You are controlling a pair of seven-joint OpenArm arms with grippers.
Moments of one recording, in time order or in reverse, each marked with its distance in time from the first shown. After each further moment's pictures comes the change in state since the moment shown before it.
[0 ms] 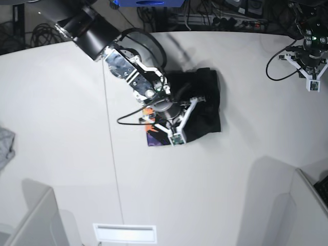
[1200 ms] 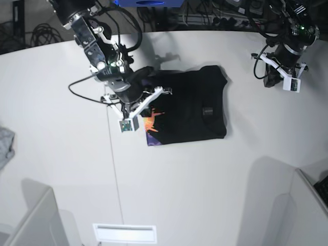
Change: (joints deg) left arm -0.3 10.5 0.2 6.5 -18.9 -13.2 0.2; right arm -18.3 8.8 18.0 25.8 -0.1 -0.2 -4.2
